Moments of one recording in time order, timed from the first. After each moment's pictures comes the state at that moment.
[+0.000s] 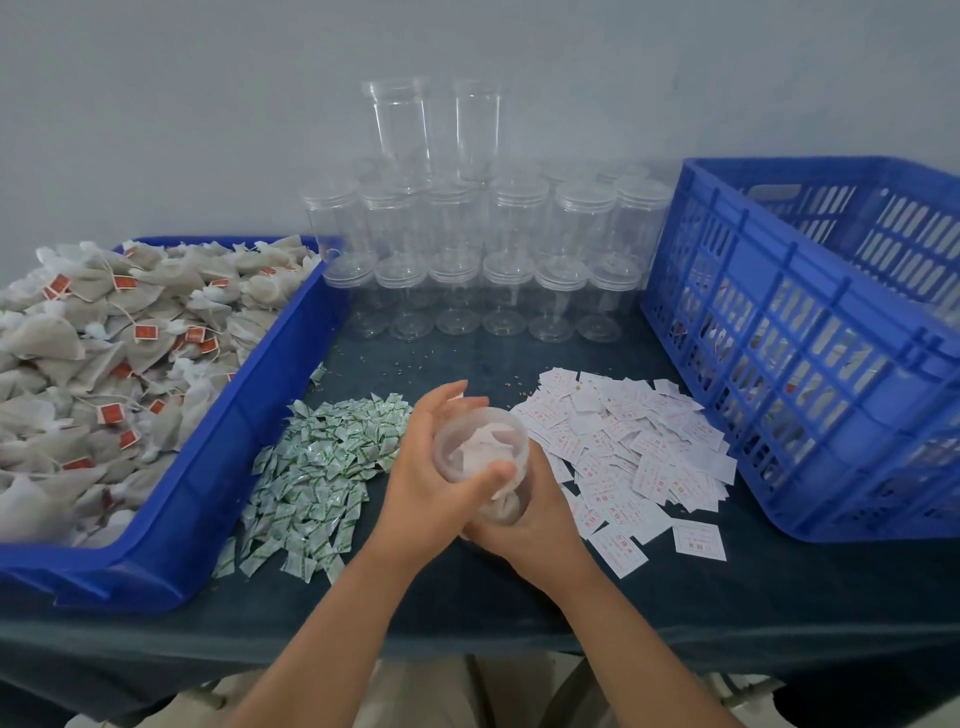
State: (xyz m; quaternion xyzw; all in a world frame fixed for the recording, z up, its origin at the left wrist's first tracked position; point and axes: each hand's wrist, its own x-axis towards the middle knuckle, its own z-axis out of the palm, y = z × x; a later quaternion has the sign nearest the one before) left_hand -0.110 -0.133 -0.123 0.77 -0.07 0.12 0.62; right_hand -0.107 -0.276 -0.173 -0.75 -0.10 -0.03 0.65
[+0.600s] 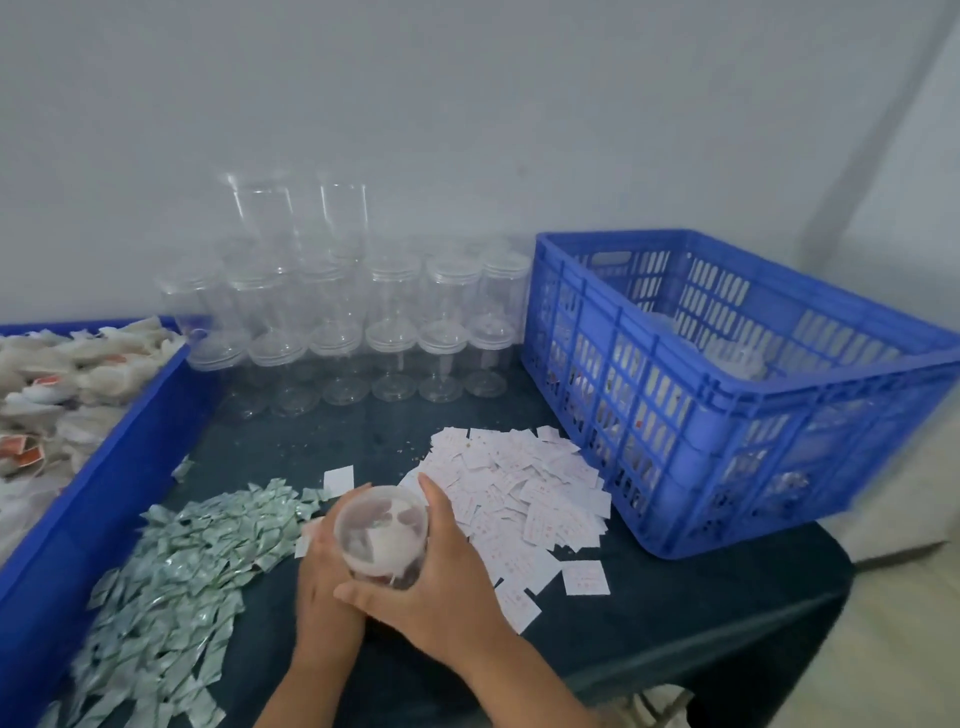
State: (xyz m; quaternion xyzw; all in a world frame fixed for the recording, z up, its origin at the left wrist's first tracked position) left_hand -0.092 -0.154 -0.167 0.74 0.02 0.16 0.65; right_hand -0.114 -0.286 -0.146 -0.84 -0.07 -0.04 0.53
